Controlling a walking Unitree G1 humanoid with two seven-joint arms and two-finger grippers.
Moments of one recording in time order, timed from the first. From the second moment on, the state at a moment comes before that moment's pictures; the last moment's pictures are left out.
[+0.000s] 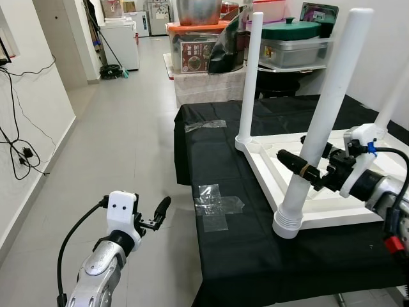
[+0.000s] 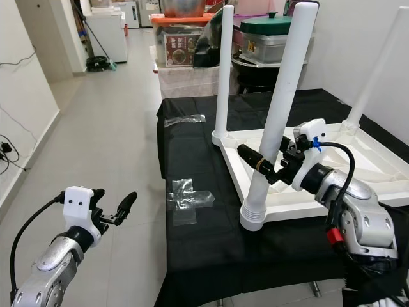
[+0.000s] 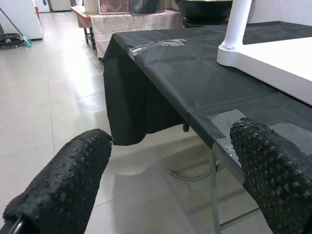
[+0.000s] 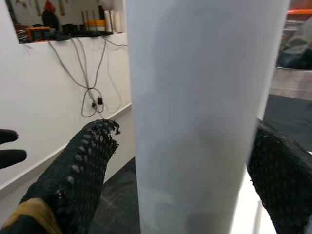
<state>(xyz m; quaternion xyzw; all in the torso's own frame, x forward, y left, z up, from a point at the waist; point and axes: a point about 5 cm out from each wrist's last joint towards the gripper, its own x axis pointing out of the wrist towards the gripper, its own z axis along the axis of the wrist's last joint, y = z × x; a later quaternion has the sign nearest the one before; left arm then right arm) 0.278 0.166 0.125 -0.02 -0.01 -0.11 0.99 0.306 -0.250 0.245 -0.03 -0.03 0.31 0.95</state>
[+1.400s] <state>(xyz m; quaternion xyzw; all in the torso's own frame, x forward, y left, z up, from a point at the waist) 0.274 0.167 0.120 -0.02 -0.01 -0.10 0.99 0.291 -0.201 0.224 -0.02 -0.07 0.01 1.00</state>
